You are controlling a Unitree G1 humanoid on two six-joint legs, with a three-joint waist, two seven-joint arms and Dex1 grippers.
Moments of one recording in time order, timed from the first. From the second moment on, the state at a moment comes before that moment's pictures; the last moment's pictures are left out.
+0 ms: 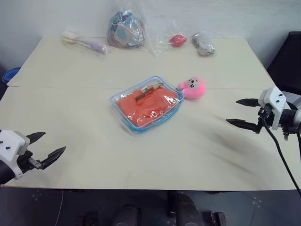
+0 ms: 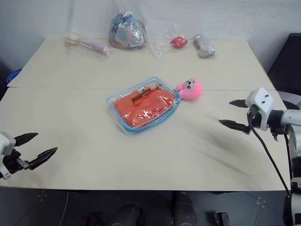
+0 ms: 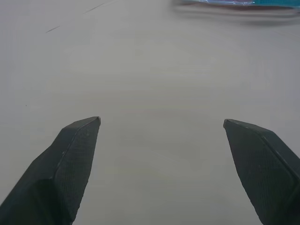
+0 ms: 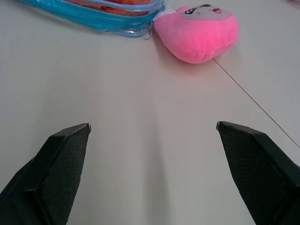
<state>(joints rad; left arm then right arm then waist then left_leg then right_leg) 0.32 0.79 0.71 -0.31 -0.43 0.37 -0.80 -0.53 -0.97 -0.13 0.43 0.29 0.09 1.21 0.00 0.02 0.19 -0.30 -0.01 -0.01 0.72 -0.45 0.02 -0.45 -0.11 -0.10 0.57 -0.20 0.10</state>
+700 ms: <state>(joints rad) 0.32 0.78 0.69 -0.36 -0.46 0.45 -0.77 -0.50 -0.96 -0.13 0.37 0.30 0.15 1.19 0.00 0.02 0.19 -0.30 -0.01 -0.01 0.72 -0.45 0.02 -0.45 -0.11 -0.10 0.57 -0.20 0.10</state>
